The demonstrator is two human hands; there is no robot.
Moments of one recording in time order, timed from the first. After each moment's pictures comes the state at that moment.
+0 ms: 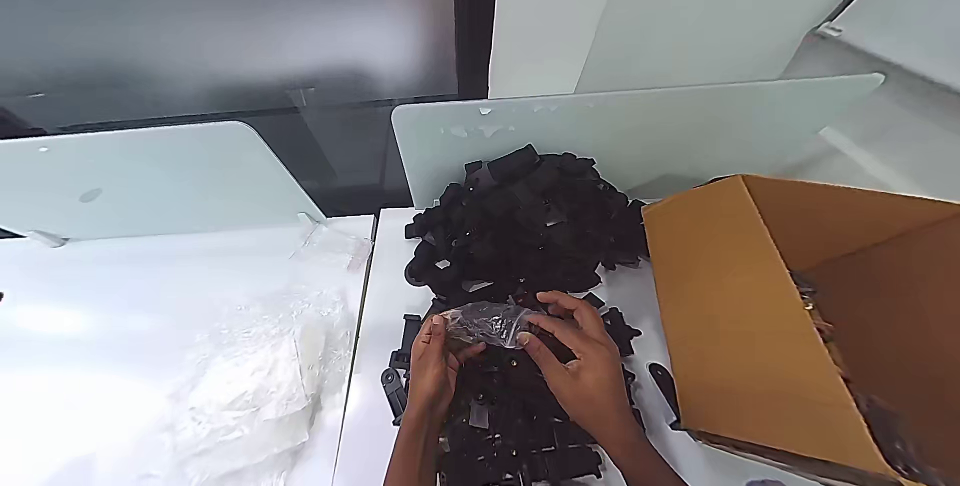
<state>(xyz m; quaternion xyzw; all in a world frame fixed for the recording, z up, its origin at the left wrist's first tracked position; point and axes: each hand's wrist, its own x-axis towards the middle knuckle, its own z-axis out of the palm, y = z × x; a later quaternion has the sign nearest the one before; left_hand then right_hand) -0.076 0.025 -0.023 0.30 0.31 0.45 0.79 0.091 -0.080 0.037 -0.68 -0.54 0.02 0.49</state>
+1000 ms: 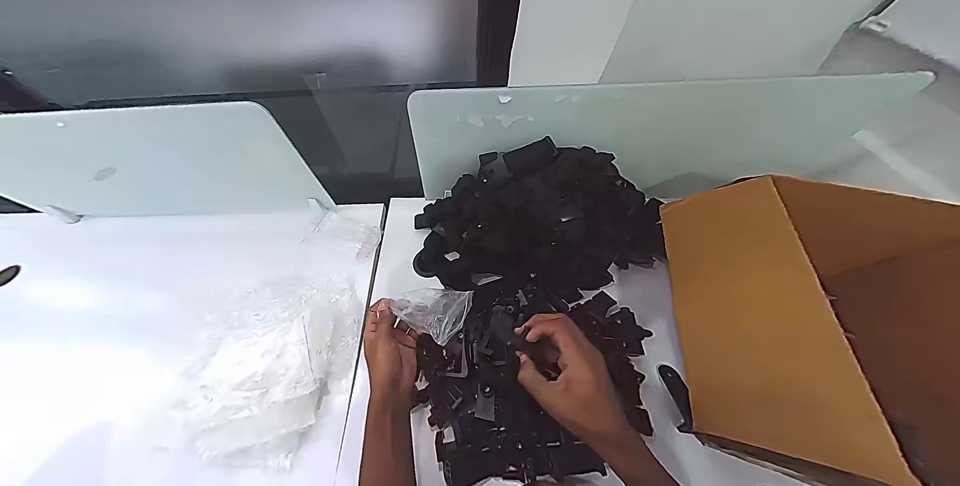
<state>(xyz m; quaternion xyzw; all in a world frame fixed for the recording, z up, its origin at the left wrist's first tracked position) -0.122 0.068 -0.030 0.24 0.37 0.59 0.67 0.072 -0.083 0.020 -0.63 -0.55 0.16 0.52</state>
